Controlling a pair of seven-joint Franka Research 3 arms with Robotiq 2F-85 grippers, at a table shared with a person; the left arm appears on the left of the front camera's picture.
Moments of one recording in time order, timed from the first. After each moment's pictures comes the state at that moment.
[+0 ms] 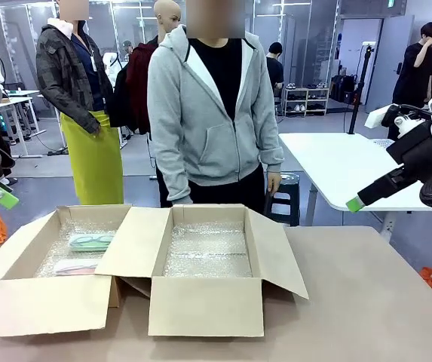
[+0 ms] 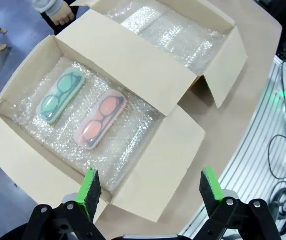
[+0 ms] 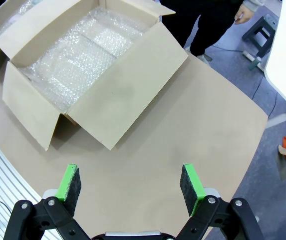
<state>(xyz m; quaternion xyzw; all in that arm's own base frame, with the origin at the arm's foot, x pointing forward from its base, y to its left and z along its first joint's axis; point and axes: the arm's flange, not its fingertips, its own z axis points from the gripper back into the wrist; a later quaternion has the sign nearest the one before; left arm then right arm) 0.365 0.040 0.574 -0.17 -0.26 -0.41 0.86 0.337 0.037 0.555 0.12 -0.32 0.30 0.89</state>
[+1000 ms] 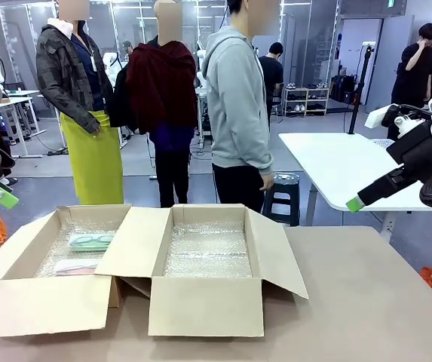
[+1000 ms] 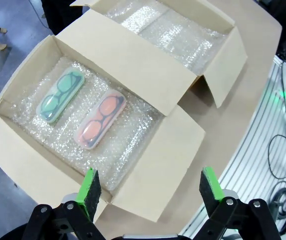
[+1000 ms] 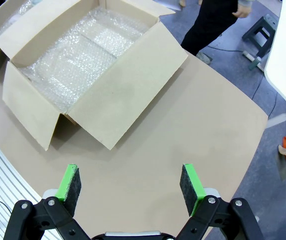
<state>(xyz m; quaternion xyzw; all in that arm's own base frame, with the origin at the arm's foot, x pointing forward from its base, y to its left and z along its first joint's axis) 0.365 0.040 0.574 -0.17 -0.26 -0.41 0.86 0.337 0.037 0.555 0.12 -0.32 0.30 0.89</state>
